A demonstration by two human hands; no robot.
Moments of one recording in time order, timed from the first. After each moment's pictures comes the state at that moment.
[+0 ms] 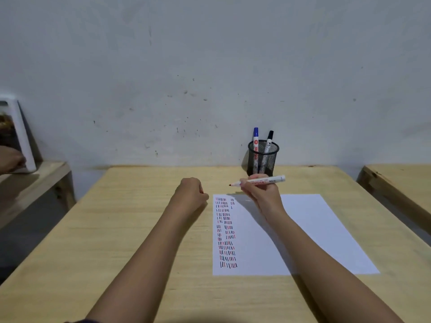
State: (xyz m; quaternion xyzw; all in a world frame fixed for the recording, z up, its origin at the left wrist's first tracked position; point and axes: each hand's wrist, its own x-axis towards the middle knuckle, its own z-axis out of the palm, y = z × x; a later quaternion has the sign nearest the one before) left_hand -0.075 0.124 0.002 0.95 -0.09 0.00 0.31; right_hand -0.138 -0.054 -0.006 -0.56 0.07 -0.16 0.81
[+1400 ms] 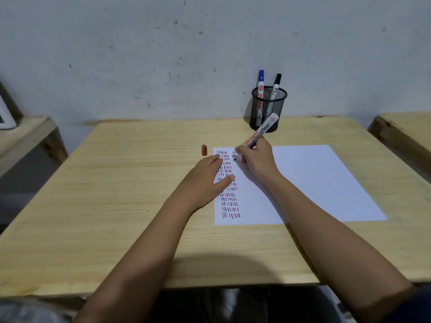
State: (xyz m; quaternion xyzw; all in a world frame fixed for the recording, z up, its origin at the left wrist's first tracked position) left_hand -0.137 0.123 -0.039 0.91 -0.31 0.00 0.27; right_hand -0.135 -0.033 -0.024 -0.77 0.11 -0.18 0.60
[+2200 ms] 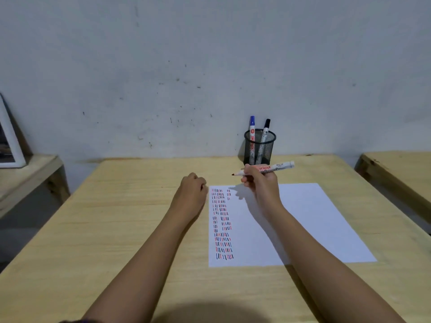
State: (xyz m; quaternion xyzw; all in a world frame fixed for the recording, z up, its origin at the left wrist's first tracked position) left_hand -0.088 0.116 -0.024 0.94 -0.18 0.07 0.28; right_hand -0.139 -0.048 -0.001 -0.54 0.12 -0.19 0.81
